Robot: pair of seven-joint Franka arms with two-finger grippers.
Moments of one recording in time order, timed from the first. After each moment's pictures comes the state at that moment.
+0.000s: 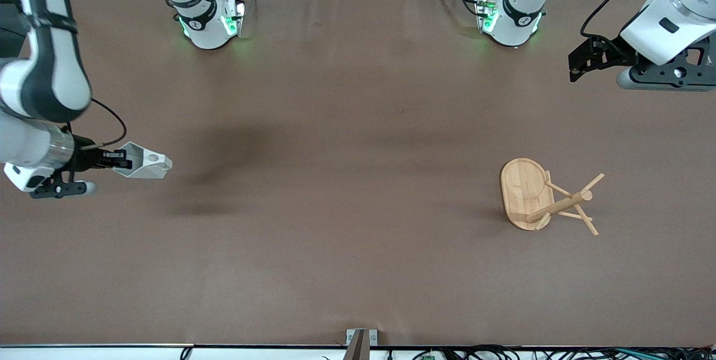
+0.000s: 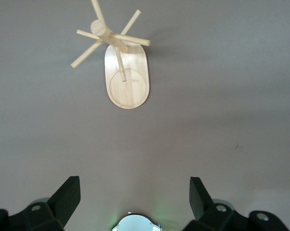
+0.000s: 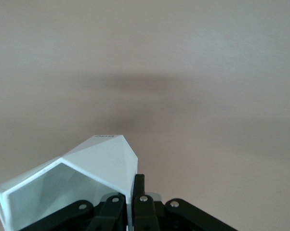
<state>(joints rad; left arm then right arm) 0.04 -0.04 -0.26 -1.53 0.00 1.42 -0.10 -0.11 0.22 0.00 -1.72 0.24 1.78 -0.23</state>
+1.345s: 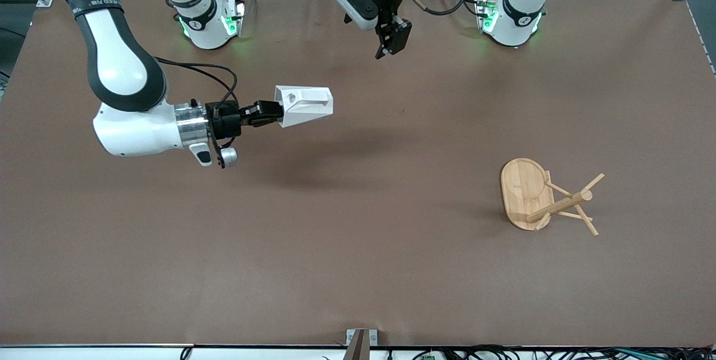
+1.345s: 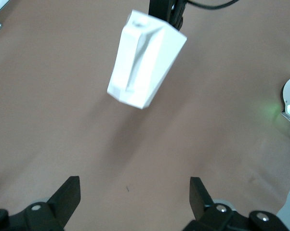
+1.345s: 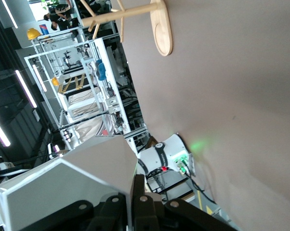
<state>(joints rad) -0.33 0.26 -0.60 -1.27 -0.01 1.70 0.01 -0.03 0.25 0.33 -1.92 1.25 1.73 -0.24</state>
